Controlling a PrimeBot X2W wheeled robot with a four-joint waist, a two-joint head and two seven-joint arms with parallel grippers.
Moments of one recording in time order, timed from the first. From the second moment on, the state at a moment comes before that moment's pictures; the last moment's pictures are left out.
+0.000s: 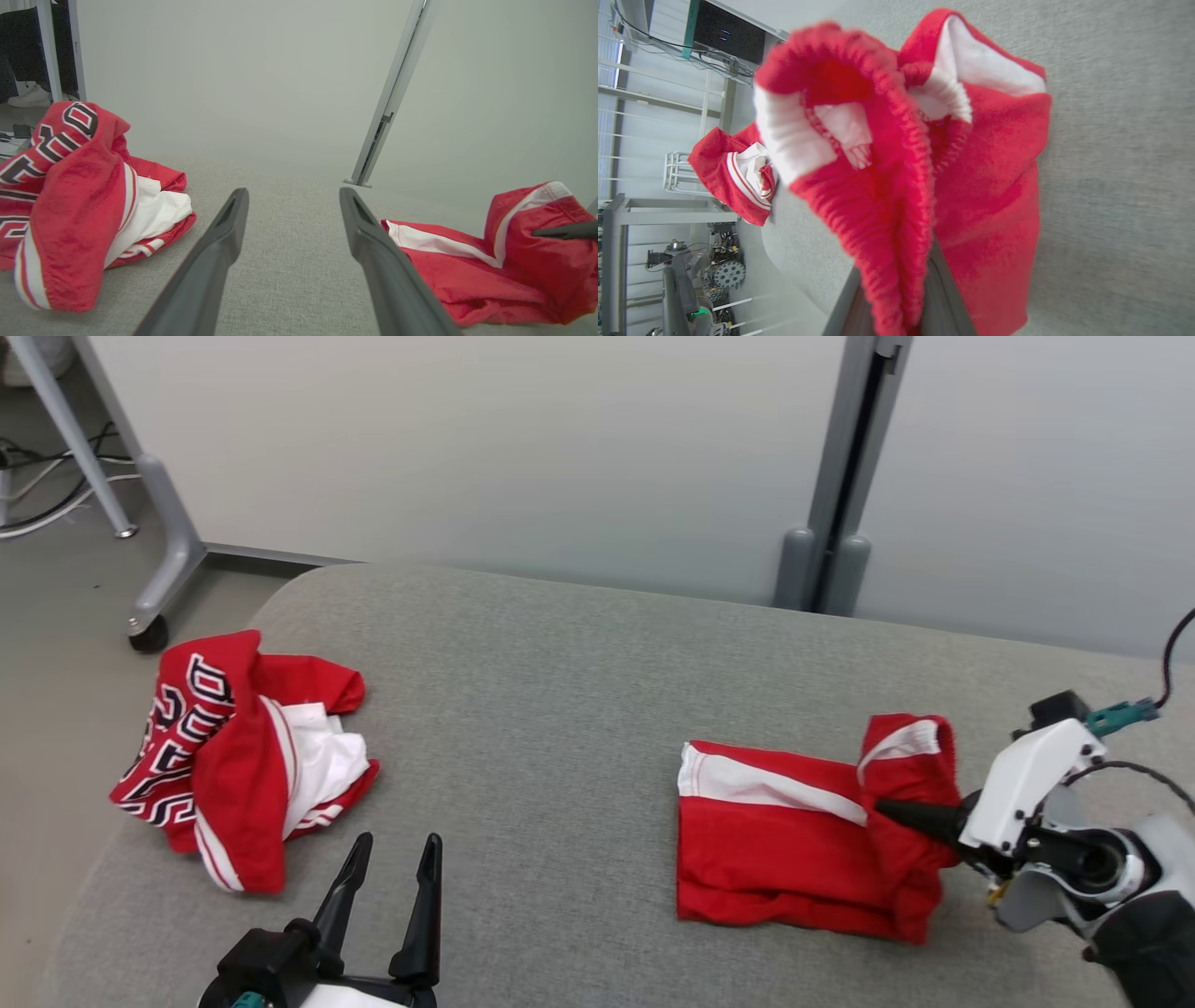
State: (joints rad) left arm 0.06 0.08 -0.20 0.17 -0.36 -0.05 -0.26; right arm -0.54 -0.36 0.44 0.69 1.31 0.13 0.67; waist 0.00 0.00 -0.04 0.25
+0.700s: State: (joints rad) left arm 0.06 0.08 -0.22 0.19 -0.38 -0.05 -0.26; right arm -0.66 -0.17 0.47 0.93 1.30 0.13 0.63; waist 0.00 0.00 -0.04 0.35
